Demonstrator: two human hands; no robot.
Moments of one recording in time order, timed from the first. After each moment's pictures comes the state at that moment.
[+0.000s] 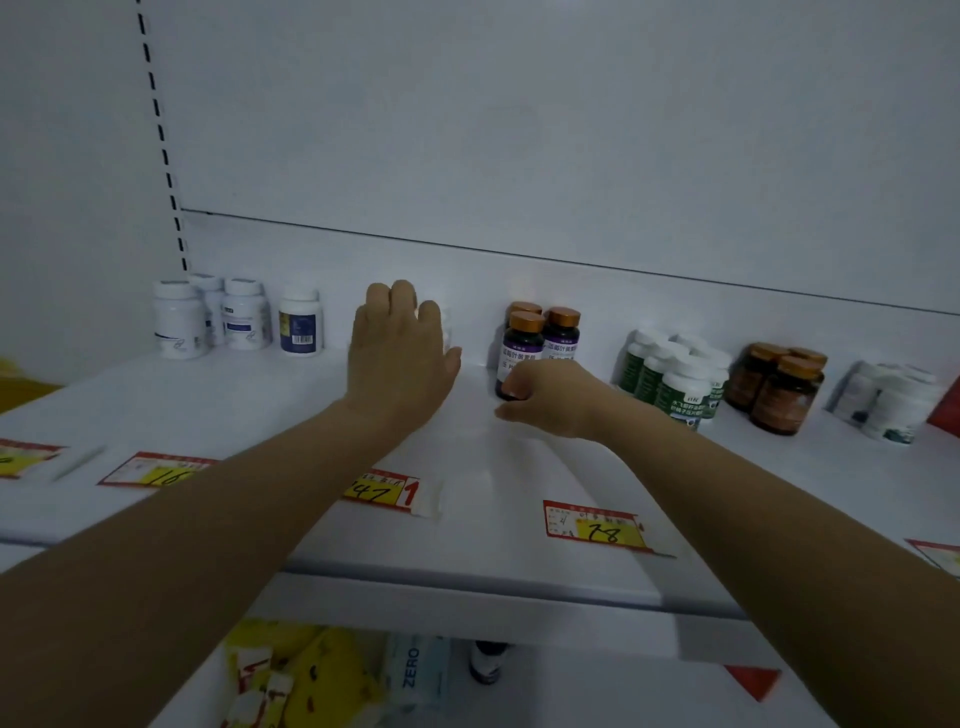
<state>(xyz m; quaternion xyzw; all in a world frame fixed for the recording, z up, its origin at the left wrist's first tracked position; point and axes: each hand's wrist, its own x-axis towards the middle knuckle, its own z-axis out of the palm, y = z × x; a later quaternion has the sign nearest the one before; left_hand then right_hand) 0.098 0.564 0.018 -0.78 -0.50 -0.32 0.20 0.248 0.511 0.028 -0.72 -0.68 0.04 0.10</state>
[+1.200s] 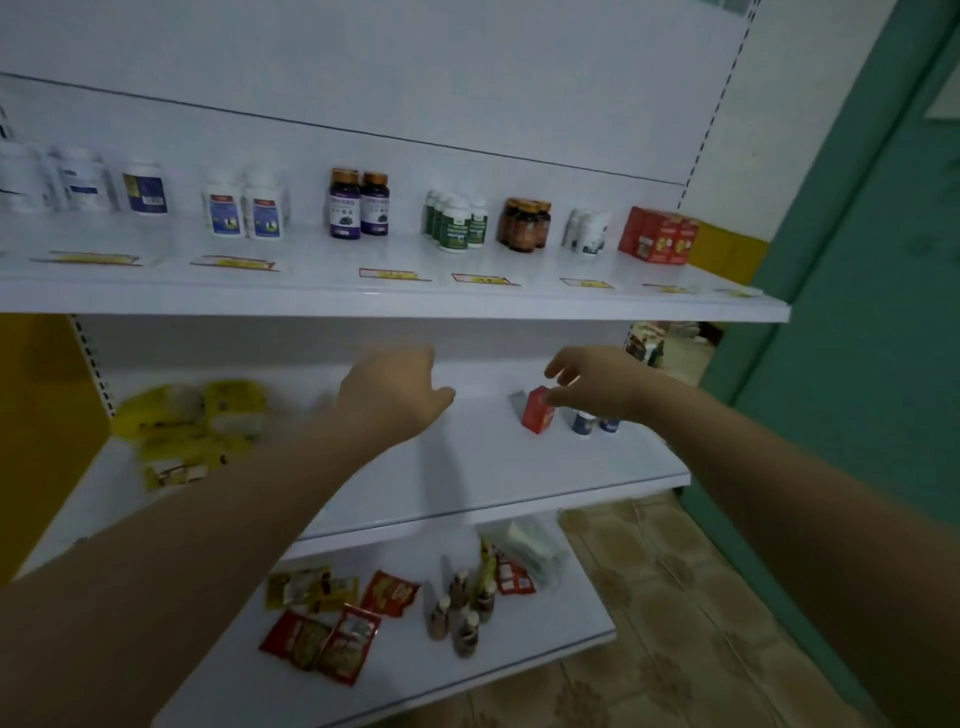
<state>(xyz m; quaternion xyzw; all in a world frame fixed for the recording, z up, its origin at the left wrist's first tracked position) 0.095 0.248 -0.066 -0.90 -0.38 -0.17 -0.10 0.269 0.123 -0.026 -0.85 -0.50 0.08 0.09</state>
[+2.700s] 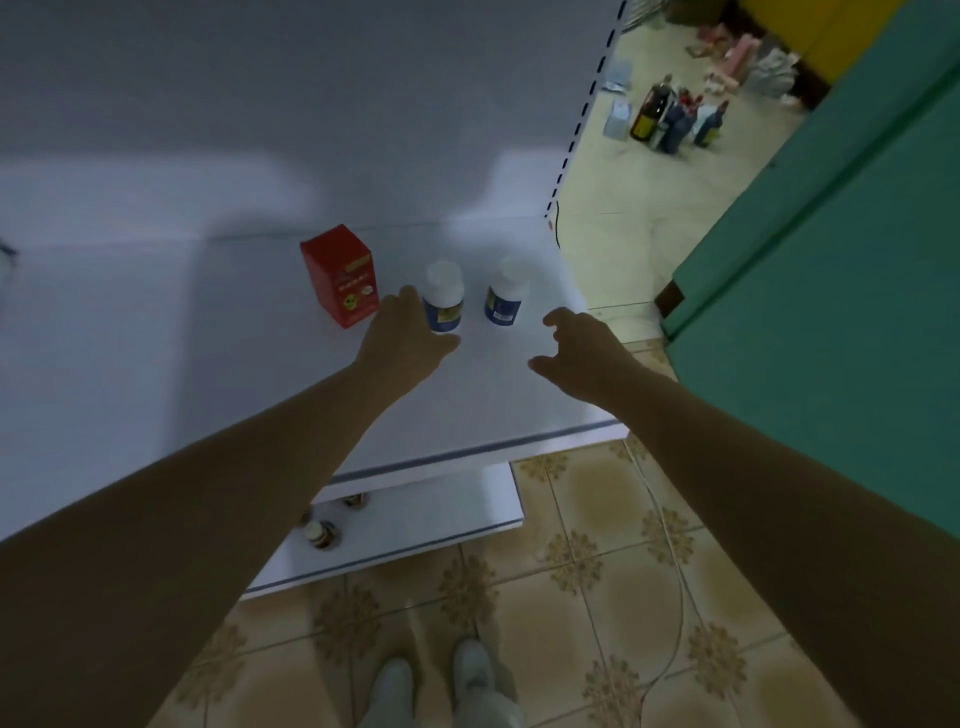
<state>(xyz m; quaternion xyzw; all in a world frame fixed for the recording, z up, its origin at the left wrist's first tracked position) 0.636 0.306 -0.343 -0.80 -0.49 -0.06 -0.33 0.775 0.192 -0.317 -0.87 -0.43 0.22 0.08</state>
